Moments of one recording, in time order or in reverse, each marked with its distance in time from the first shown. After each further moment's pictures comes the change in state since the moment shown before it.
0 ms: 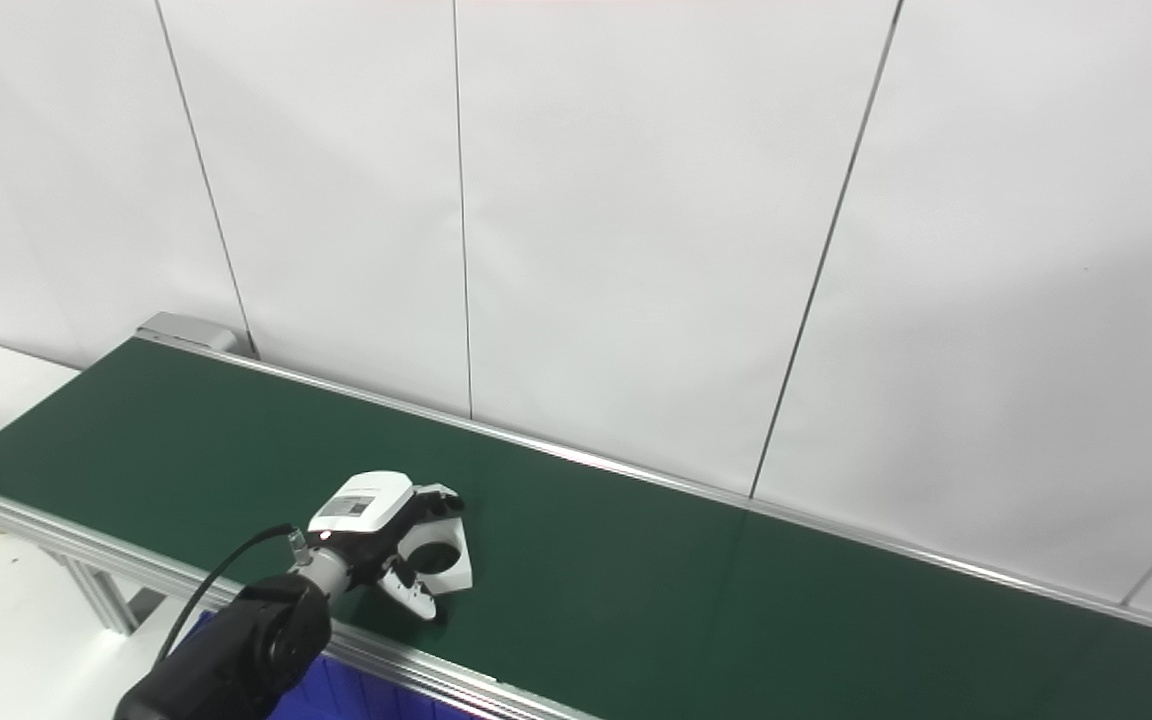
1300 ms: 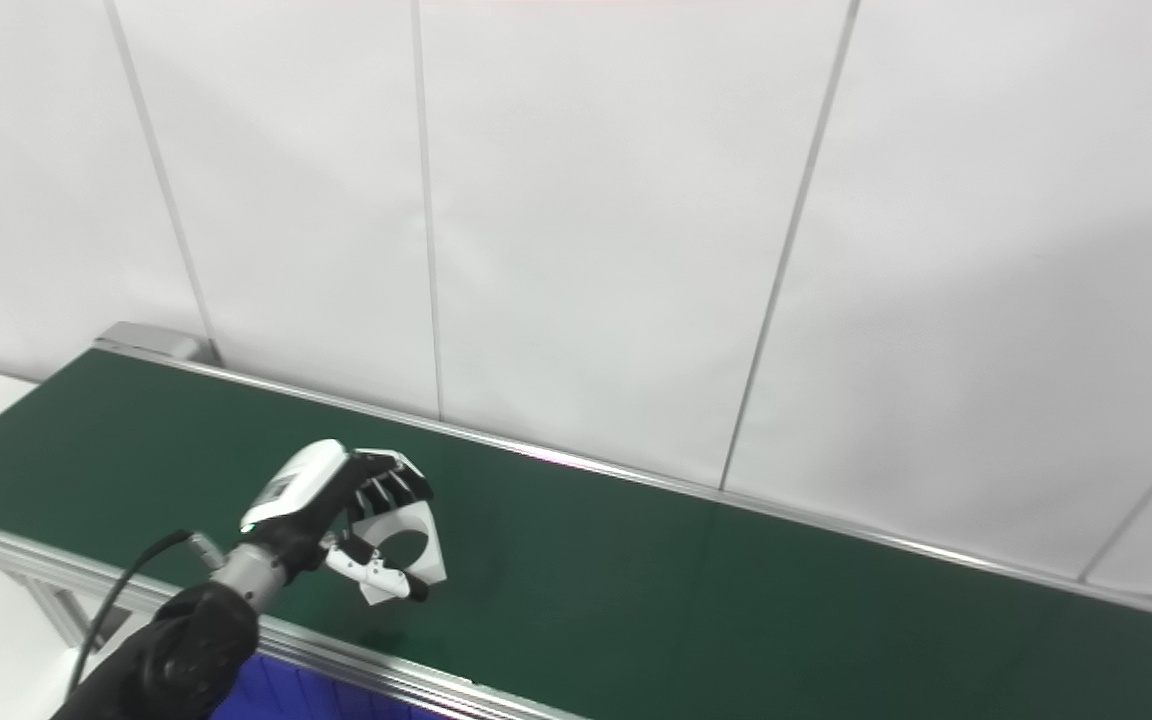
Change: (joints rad) left arm 0.161 0.016 0.149 -0.399 -0.276 -0.043 -0.052; right arm 0.019 0.015 0.008 -0.037 -0.010 0.000 -0.006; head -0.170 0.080
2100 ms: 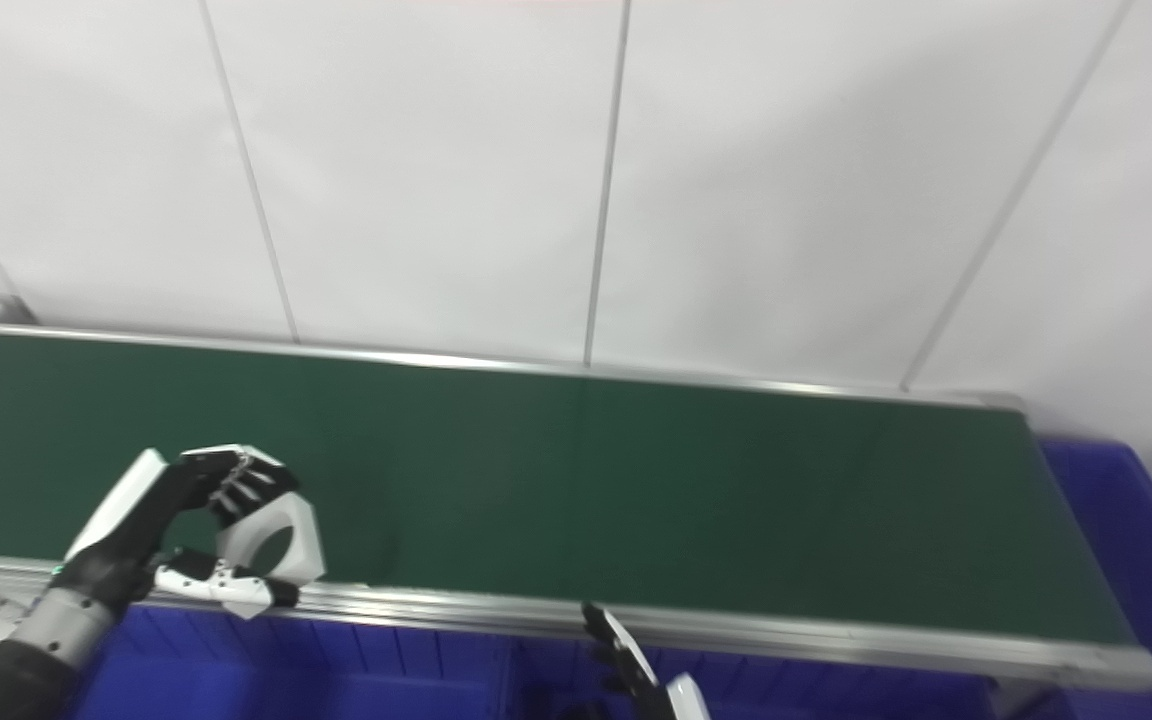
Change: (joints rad) left arm 0.187 -0.004 0.056 -0.105 -0.213 -0.112 -0.105; right arm 0.019 0.067 0.044 -0.126 -0.097 0.078 0.002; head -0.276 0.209
